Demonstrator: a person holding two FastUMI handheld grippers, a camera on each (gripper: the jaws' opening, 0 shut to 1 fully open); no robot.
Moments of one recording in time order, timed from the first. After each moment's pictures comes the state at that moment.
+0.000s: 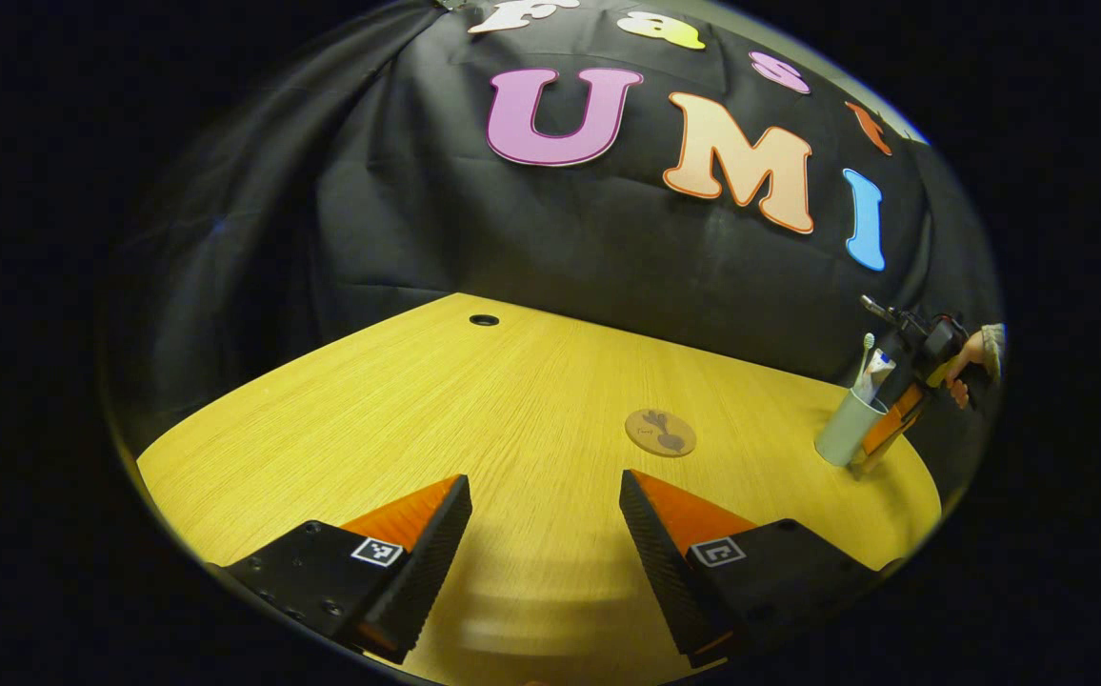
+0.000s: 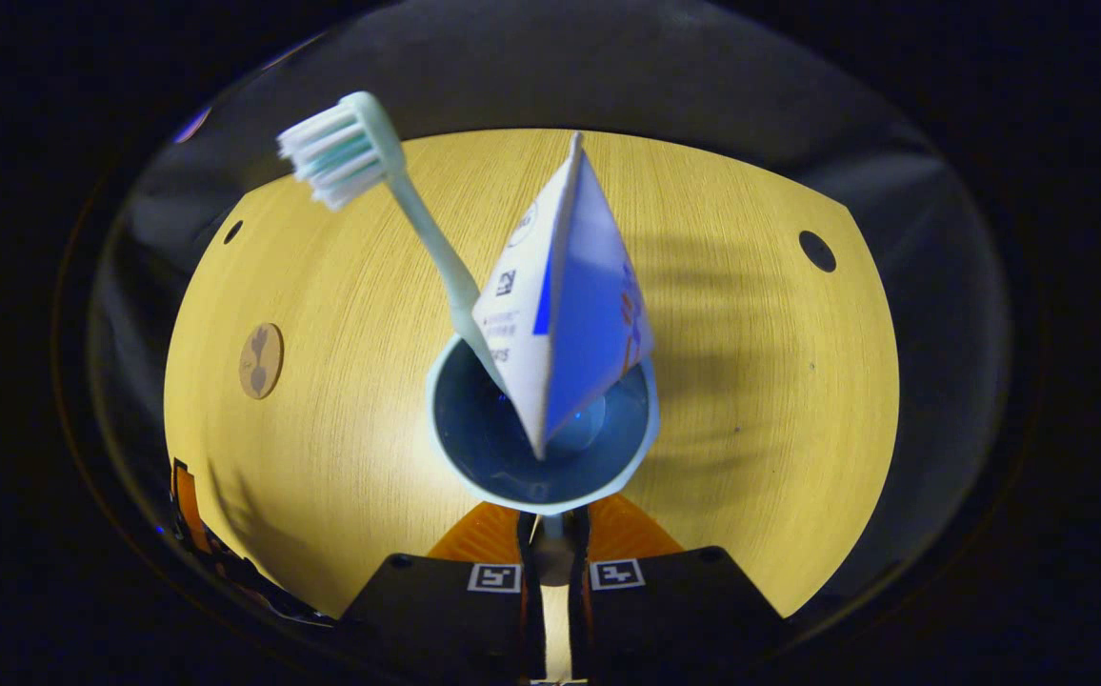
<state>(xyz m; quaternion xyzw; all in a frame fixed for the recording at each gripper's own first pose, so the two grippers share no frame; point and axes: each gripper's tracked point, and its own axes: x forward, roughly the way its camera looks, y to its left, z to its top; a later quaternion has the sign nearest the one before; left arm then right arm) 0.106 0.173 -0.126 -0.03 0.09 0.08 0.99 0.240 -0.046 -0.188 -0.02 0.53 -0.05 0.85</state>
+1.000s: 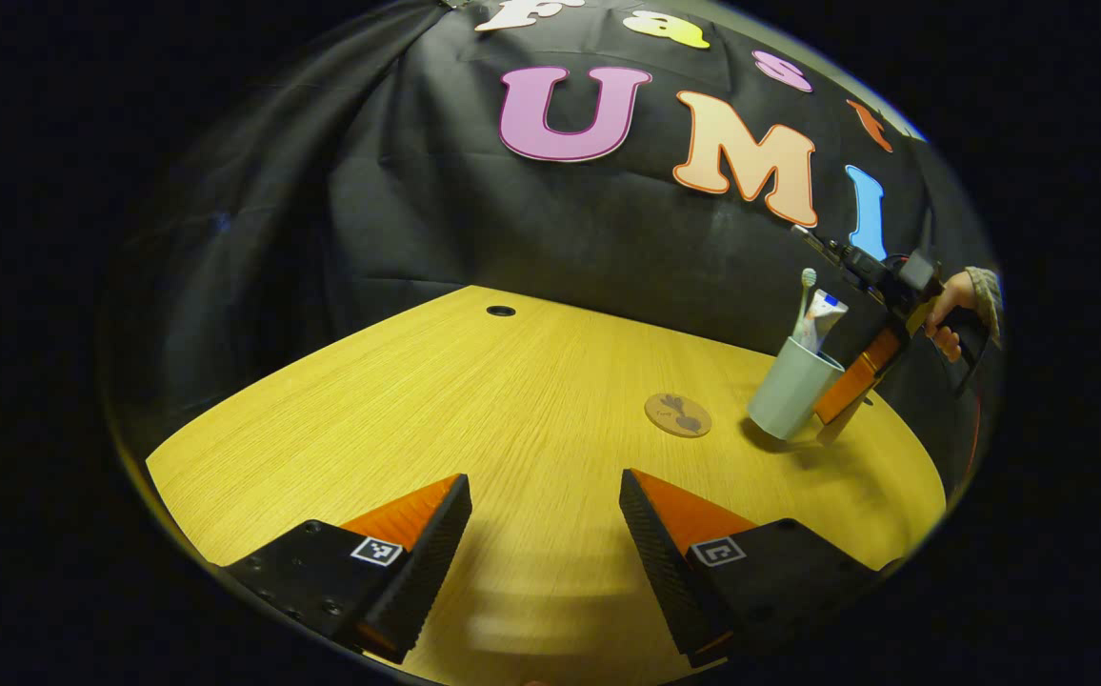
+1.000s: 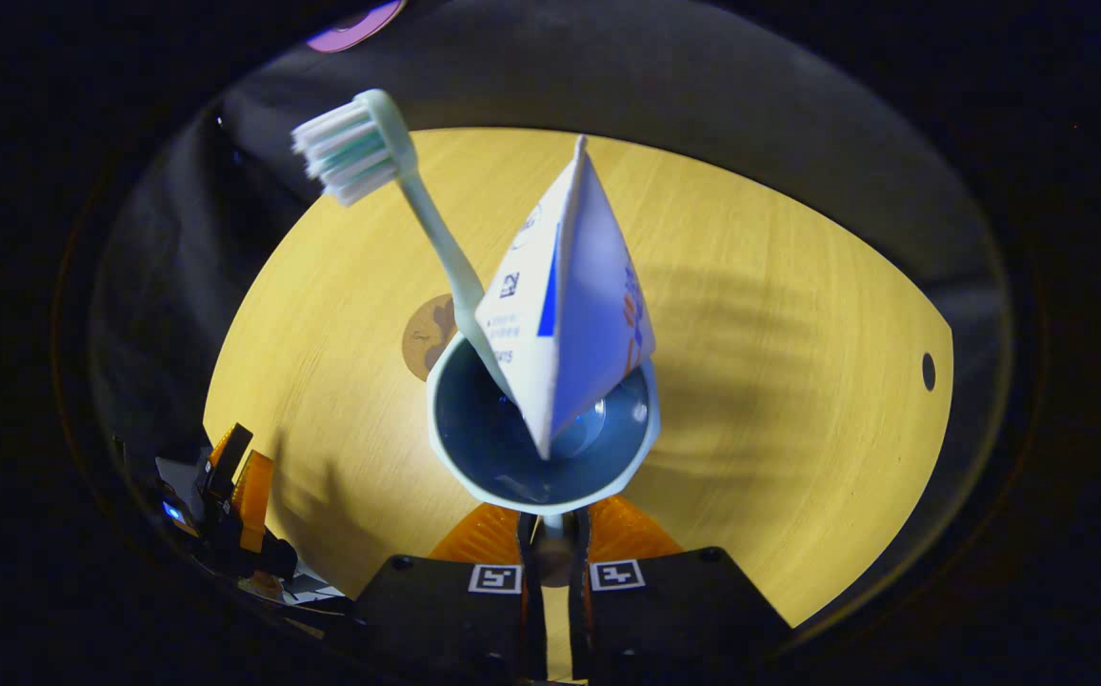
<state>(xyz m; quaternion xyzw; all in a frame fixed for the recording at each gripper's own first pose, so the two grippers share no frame) 0.081 0.196 -0.131 -0.03 0.10 0.10 0.99 0.269 -0.021 -0.156 -0.10 0.52 0.11 0.84</state>
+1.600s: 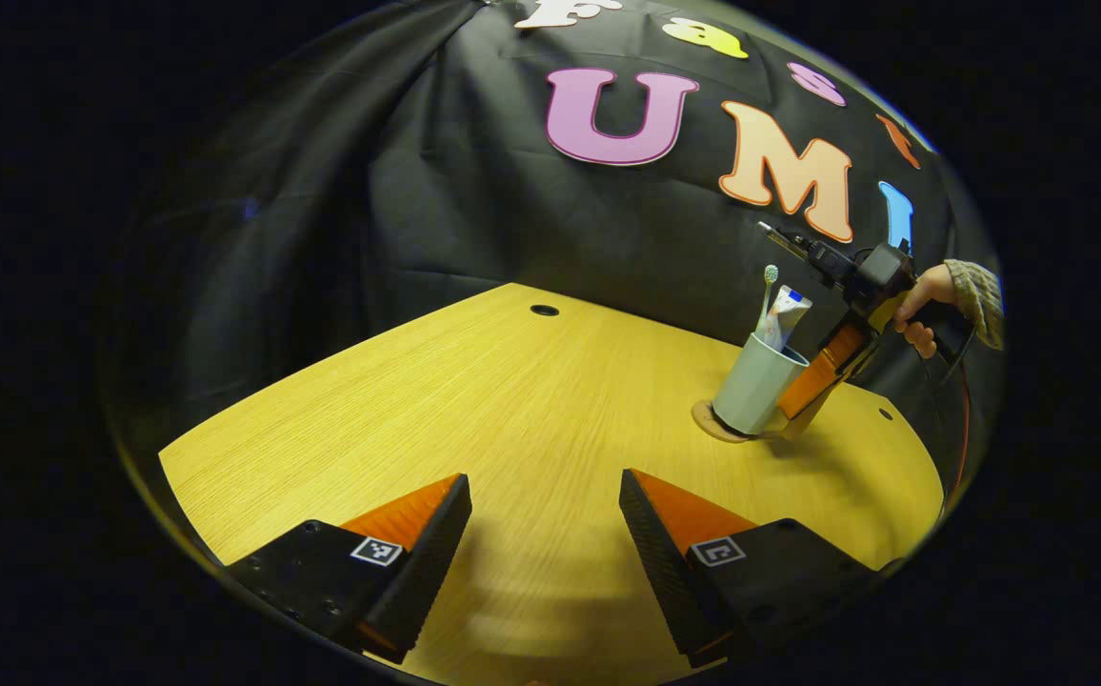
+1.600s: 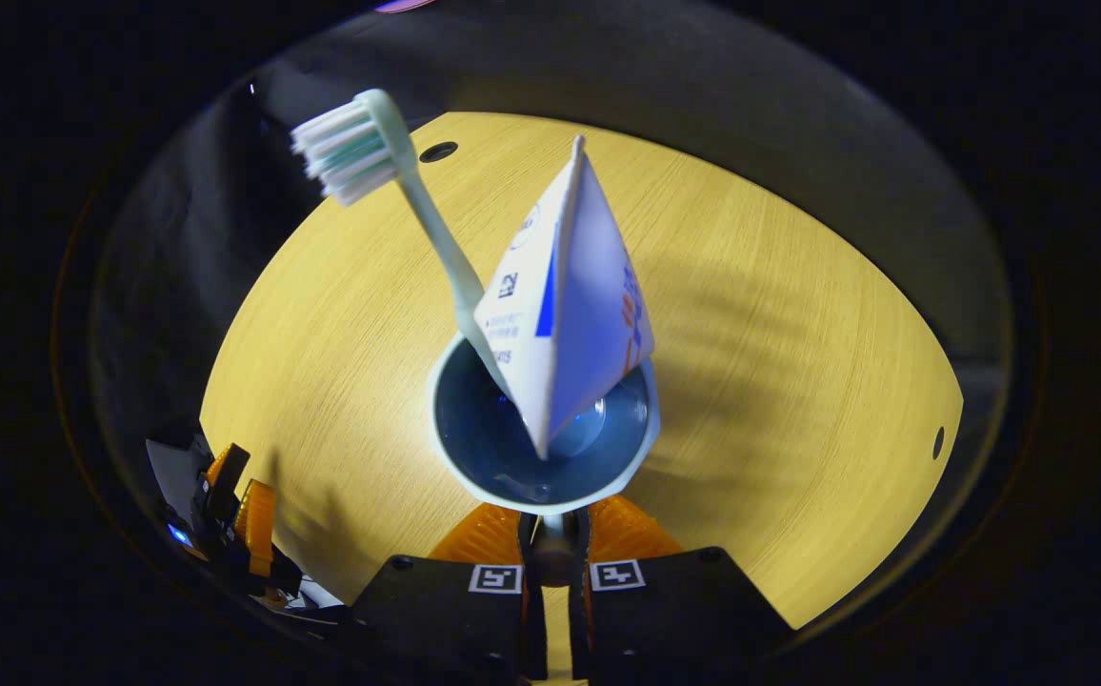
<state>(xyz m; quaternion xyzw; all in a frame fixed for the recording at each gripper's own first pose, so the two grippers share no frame) 0.067 0.242 -0.136 -0.05 0.10 0.14 0.98 0.271 -0.022 -0.156 -0.14 0.53 0.13 0.83</state>
